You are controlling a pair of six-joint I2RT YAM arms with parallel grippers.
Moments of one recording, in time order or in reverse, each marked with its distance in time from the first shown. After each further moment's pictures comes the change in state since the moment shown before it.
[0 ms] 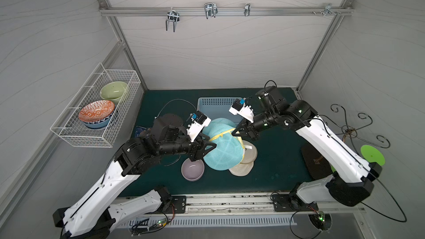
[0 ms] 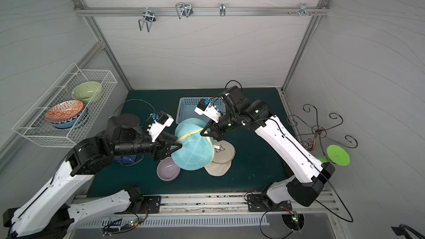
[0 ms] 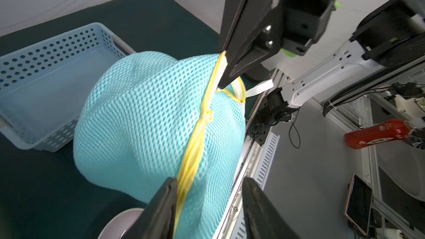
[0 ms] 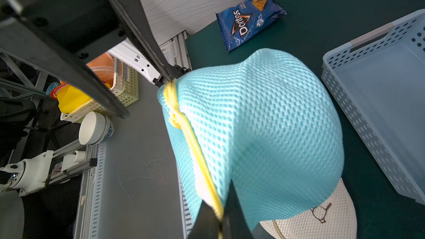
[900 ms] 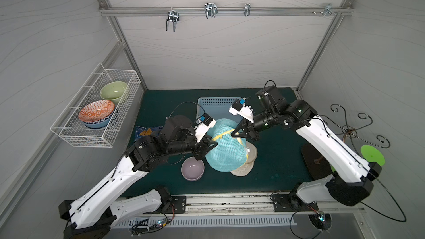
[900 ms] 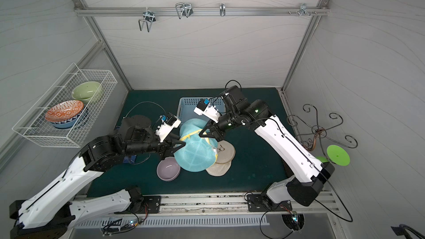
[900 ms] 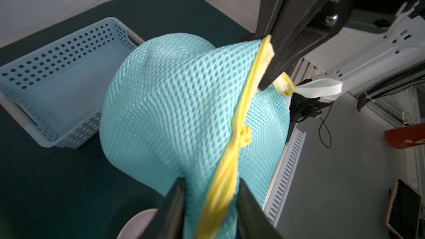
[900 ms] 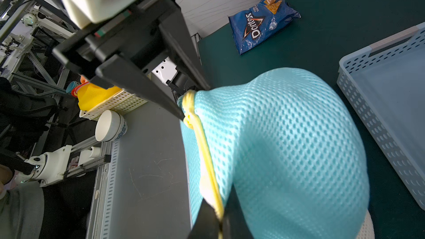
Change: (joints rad) left arm -0.042 0.020 -0.061 0.058 -0.051 0.035; right arm -0.003 0.003 0.002 0.009 -0.054 0.006
